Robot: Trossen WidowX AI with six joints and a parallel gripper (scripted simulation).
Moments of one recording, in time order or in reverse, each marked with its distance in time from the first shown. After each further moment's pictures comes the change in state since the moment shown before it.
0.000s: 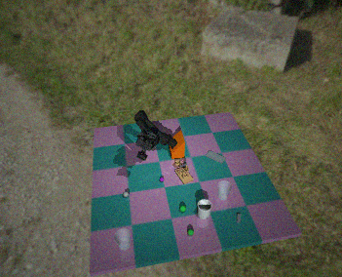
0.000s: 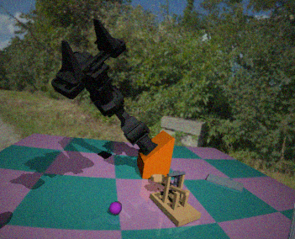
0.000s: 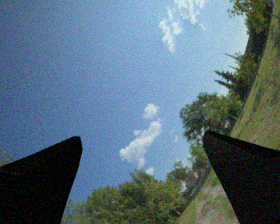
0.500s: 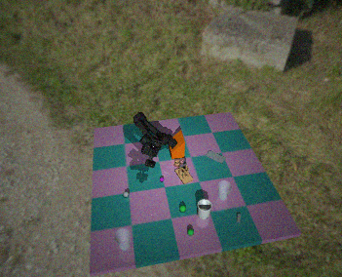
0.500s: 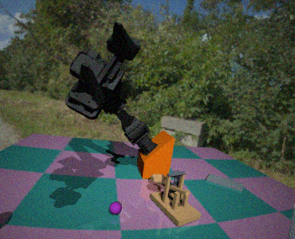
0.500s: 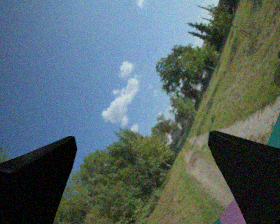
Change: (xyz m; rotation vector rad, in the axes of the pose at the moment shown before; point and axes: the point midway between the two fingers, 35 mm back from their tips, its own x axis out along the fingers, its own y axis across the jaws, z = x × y) arm 0.017 -0.027 -0.075 0.110 0.268 -0.169
